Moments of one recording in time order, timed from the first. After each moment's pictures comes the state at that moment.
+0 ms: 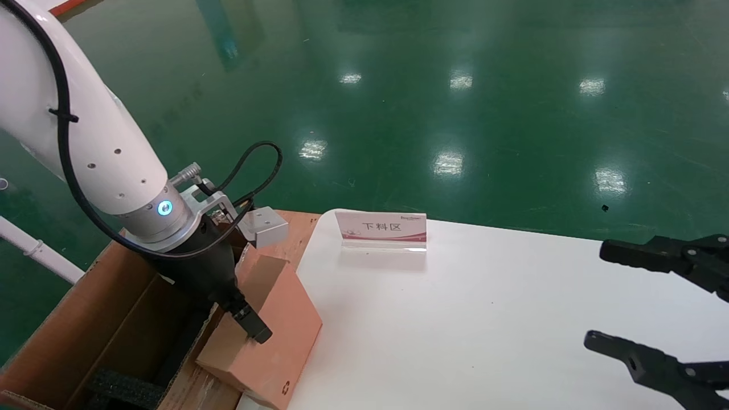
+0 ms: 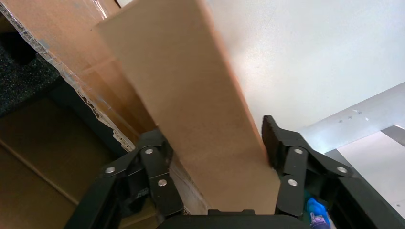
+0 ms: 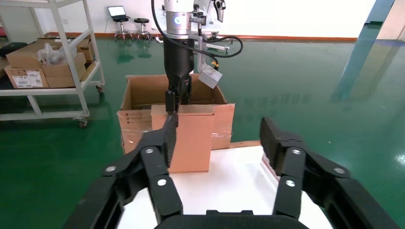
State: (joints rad) left arm -2.23 0.75 1.83 -1.36 1.40 1.49 -1.58; right arm 1.08 -0.61 -0.29 1.28 -0.73 -1.49 0.18
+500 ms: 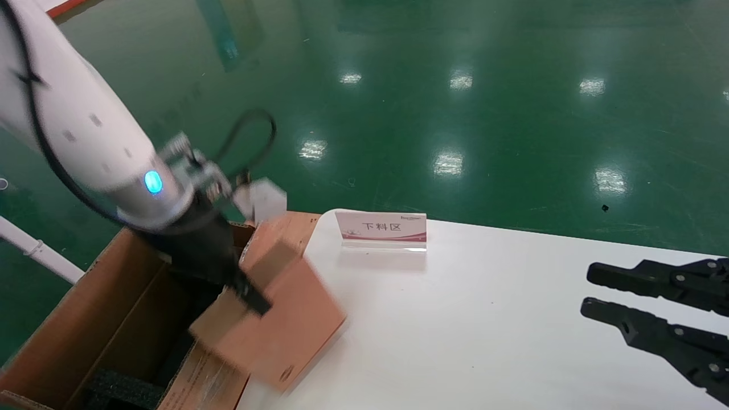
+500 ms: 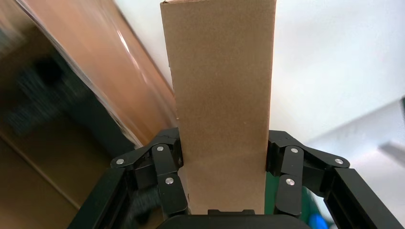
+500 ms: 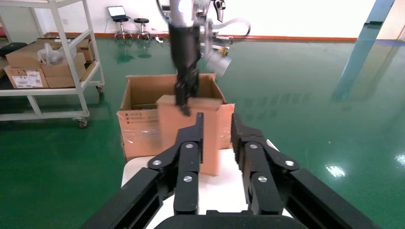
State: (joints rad) left arm -2.32 0.75 1.78 -1.32 1.39 1.50 -1.54; right arm 1.08 -0.61 -0.29 1.28 -0.72 -1.49 0.18
